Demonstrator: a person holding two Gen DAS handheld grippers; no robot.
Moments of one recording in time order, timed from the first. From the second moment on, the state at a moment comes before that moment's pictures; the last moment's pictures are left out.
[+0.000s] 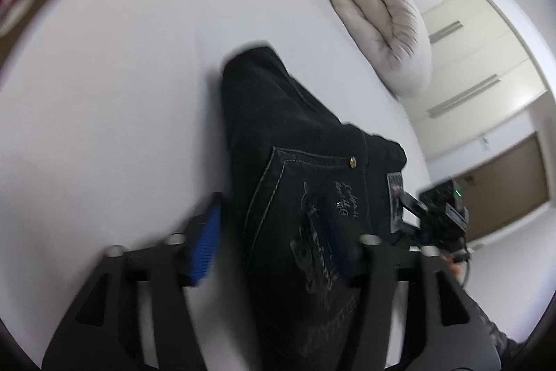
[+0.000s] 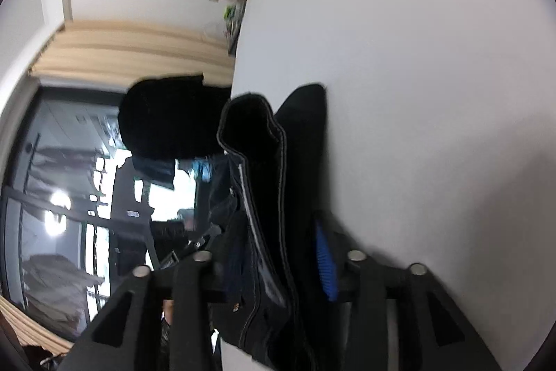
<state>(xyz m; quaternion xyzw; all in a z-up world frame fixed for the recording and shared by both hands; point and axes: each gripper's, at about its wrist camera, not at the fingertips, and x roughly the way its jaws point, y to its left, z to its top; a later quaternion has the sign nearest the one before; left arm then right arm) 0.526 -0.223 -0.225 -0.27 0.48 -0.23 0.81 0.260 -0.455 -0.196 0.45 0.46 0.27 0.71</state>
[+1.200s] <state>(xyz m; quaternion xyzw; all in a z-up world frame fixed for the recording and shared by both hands) 0.200 -0.348 -0.006 0.02 0.29 0.02 0.96 -0.066 -0.341 0.078 0.03 0.23 -0.01 0.97</state>
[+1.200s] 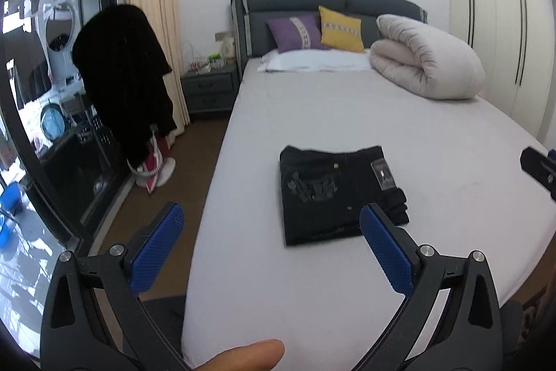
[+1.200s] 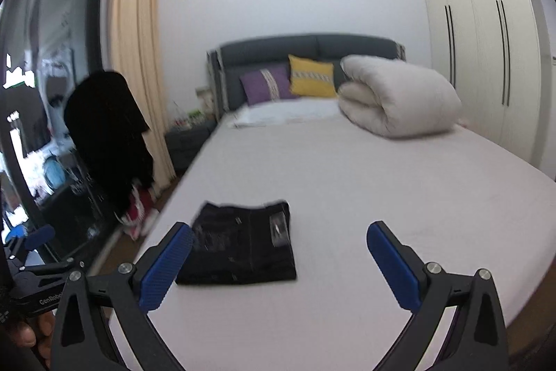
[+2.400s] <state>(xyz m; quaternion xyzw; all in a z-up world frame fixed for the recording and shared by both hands) 0.284 -0.328 -0.080 -0.01 0.39 0.02 0.92 -0.028 -0.316 0.029 0.02 0.34 0.00 0.94</state>
